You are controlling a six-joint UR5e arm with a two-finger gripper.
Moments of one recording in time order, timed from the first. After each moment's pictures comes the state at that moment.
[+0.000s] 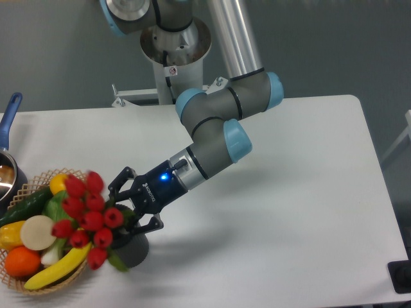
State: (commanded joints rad) arm 2.43 -2.04 -1.79 -0.67 0.31 1.24
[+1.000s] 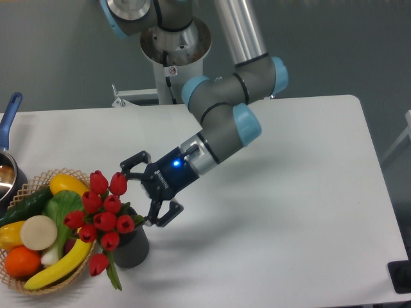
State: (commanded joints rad) arm 2.55 -1.92 -1.96 -0.67 0.30 1.34
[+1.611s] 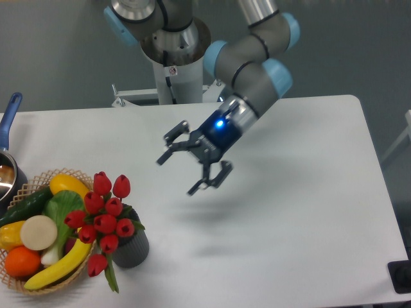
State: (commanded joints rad) arm 2.81 -1.74 -2.09 -0.67 0.31 1.35
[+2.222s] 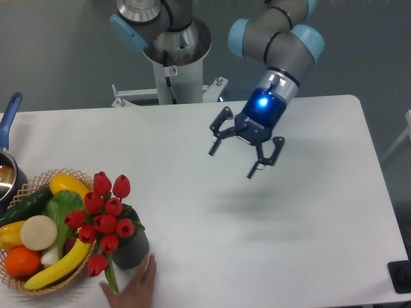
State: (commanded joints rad) arm 2.87 -1.76 -2.02 -0.68 0.75 1.28
